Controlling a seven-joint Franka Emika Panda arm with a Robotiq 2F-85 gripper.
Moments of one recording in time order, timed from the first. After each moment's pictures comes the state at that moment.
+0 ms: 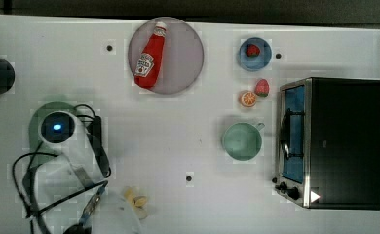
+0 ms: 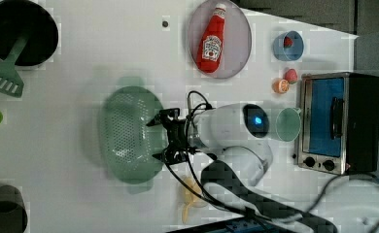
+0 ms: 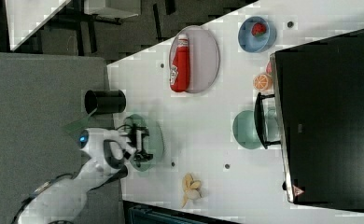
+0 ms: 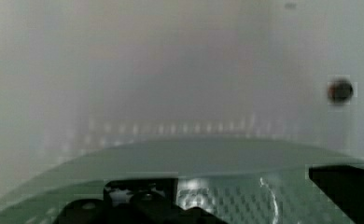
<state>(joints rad) 0.12 0.58 0.46 -2.14 0.00 1.01 1.25</state>
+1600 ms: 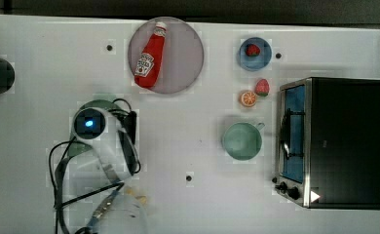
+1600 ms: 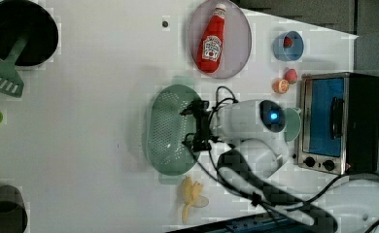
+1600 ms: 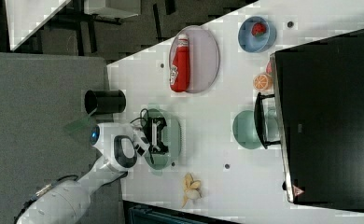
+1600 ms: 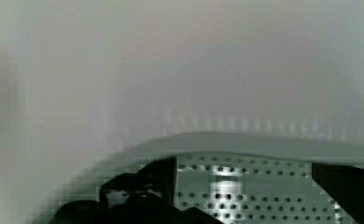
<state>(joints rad) 0.24 0.49 0.18 -2.22 0.00 1.04 1.25</state>
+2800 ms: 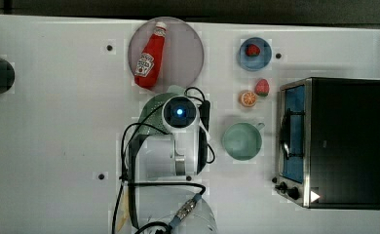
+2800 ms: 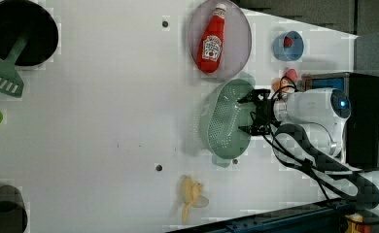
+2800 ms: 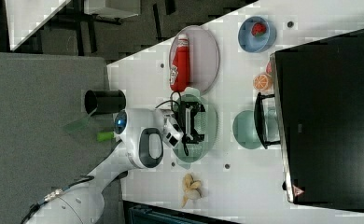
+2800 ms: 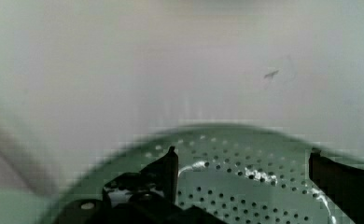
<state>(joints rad) 0.12 0.41 -0.06 -2.30 -0.01 1.04 0.91</state>
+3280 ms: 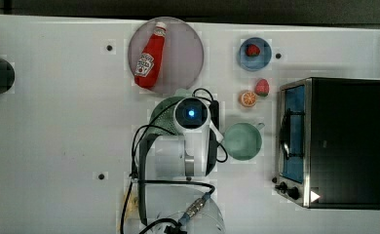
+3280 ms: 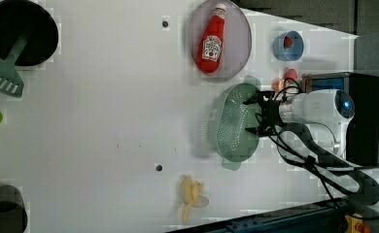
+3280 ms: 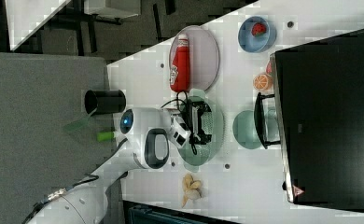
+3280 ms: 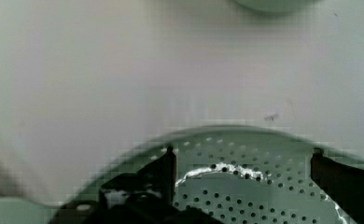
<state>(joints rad) 0.13 0.42 -0.12 -2.31 0.00 1.06 0.79</state>
